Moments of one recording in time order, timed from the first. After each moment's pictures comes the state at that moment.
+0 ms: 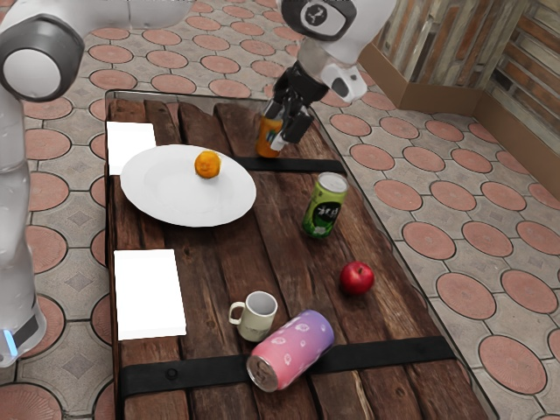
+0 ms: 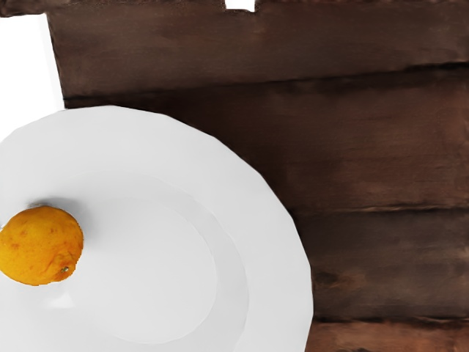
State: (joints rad) arm -0.01 0.03 -0.04 -1.42 0.16 1.08 0.04
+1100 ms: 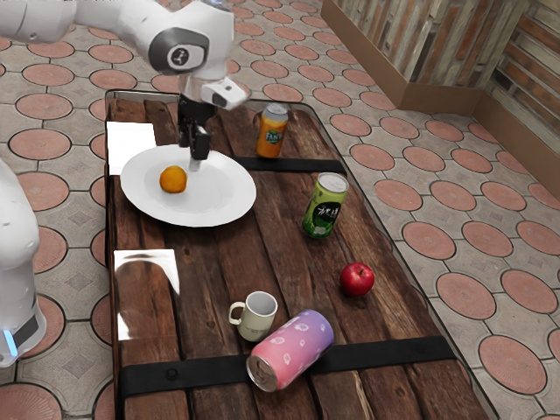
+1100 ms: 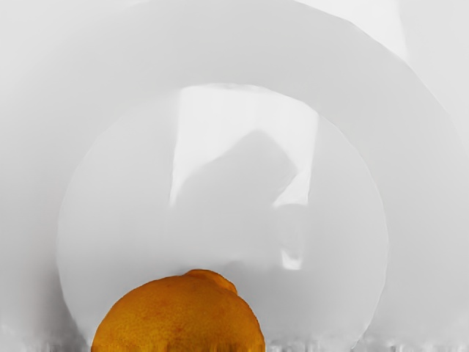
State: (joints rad) arm 0.34 -0.53 0.05 -2.41 0.01 1.84 0.28
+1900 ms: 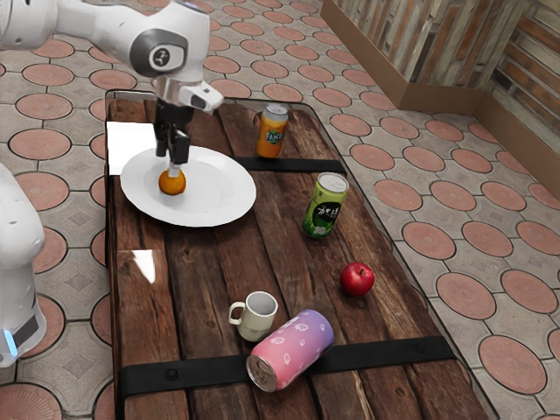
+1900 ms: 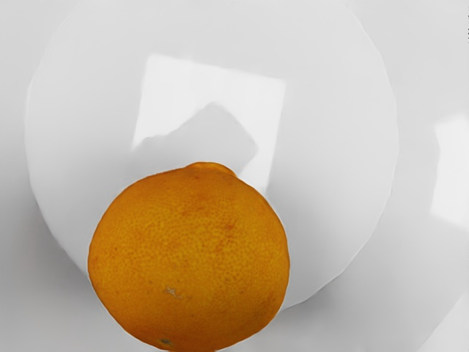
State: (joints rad) arm 0.43 -0.59 0.05 -2.49 -0.06 1.79 0.30
